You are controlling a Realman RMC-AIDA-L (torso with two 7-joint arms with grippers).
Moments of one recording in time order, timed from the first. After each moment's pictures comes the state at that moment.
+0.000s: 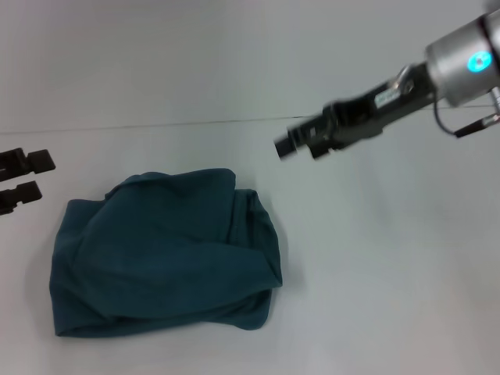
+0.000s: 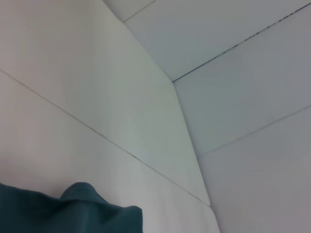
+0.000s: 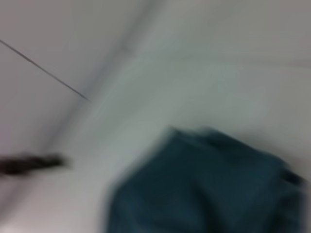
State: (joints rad) left arm -0.49 -2.10 0.29 1.17 2.15 1.80 -2.58; right arm 0.98 1.93 -0.83 -0.82 -2.33 -1.62 2.61
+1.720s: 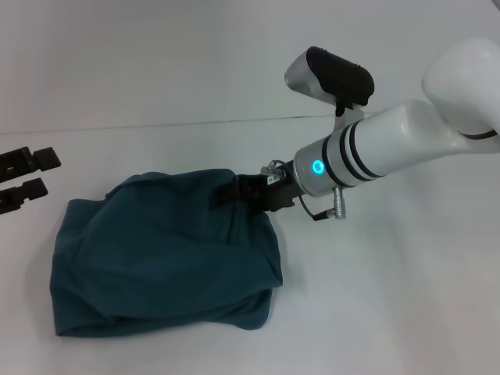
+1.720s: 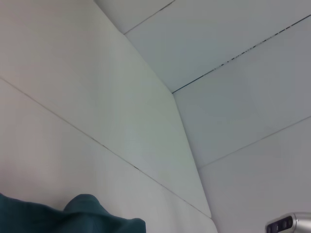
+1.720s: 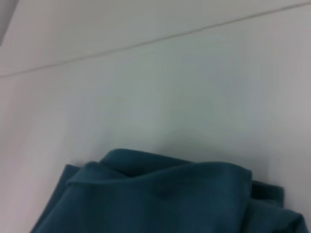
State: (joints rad) left arm -0.50 -2.11 0.28 1.10 2.14 1.75 -2.52; right arm 1.14 2.10 -0.99 -0.24 -2.30 -0.81 2.71
